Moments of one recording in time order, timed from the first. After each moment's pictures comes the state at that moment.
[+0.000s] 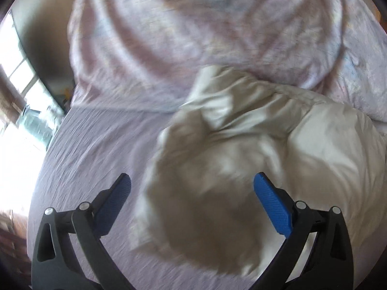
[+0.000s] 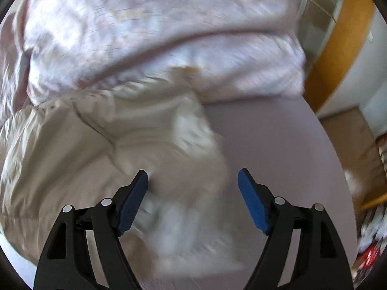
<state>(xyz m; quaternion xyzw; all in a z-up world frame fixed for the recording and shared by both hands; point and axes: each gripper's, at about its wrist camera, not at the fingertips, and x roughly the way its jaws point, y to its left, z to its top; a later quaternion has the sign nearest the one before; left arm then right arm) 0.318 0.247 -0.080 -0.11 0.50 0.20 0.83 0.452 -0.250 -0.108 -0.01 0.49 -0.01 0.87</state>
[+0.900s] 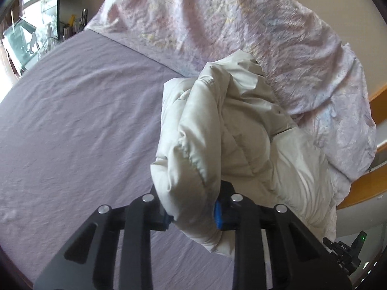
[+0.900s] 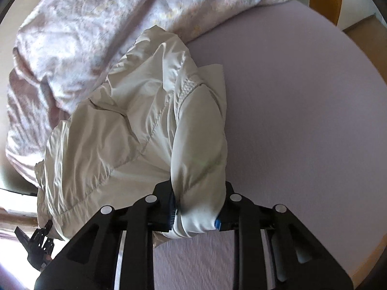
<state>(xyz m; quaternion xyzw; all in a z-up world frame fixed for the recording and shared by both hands) 0.231 0.284 -0.083 -0.35 0.45 0.16 0.81 0.384 -0.265 -0.135 0.21 0.58 0.05 0.79</state>
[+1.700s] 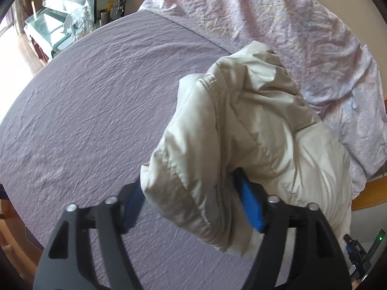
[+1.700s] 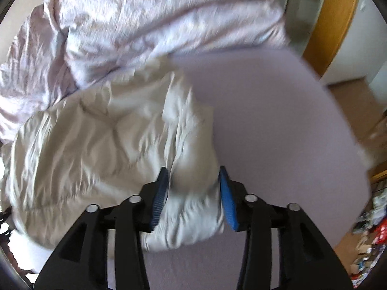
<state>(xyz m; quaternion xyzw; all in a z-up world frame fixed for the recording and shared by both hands) 0.138 0.300 -0.104 -0.35 0.48 0.21 0.77 0.314 -0.217 -0.088 0.02 0.51 -0.02 0.86</state>
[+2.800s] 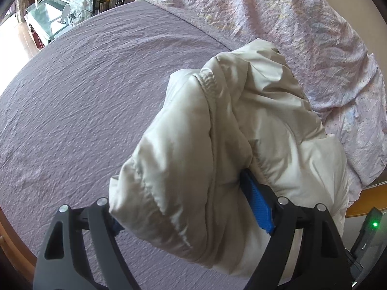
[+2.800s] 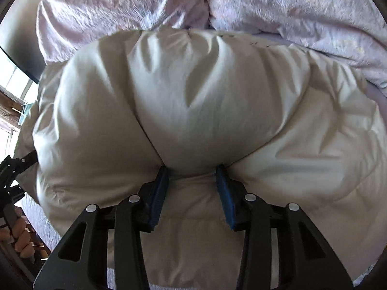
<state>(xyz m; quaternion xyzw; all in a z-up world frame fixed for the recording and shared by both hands) 0.162 0.300 -0.118 -0.38 0.49 0.21 0.76 0.323 -0.004 -0.141 -0.07 0.58 0.20 0.79</state>
